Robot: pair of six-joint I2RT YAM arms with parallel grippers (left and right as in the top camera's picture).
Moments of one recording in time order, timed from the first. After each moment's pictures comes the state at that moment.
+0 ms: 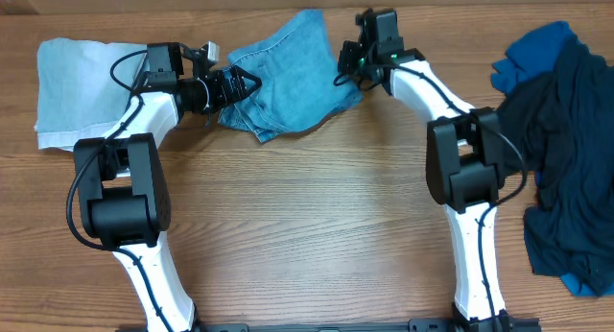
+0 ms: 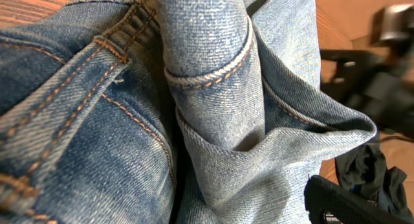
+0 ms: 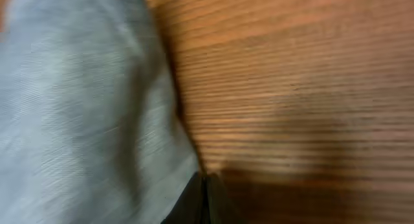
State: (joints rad) left arm 0.07 2.17 1.46 -0.24 0.80 -0.31; right arm 0.26 2.50 1.97 -0.28 -0.22 0.42
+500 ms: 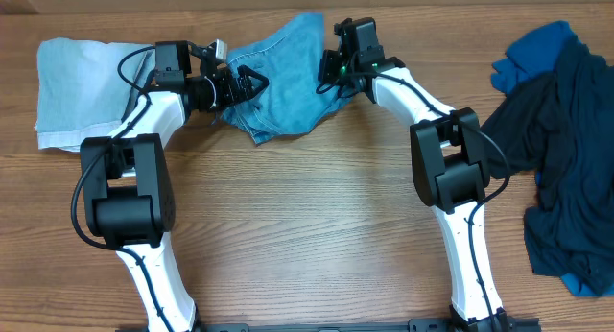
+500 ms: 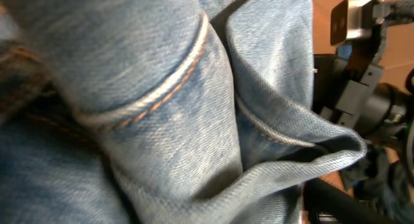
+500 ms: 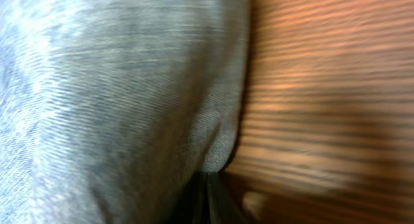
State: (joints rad) left arm 0.03 2.17 1.46 -0.21 0.79 -0.31; right arm 0.33 2.54 1.98 -0.25 -0.34 0.48
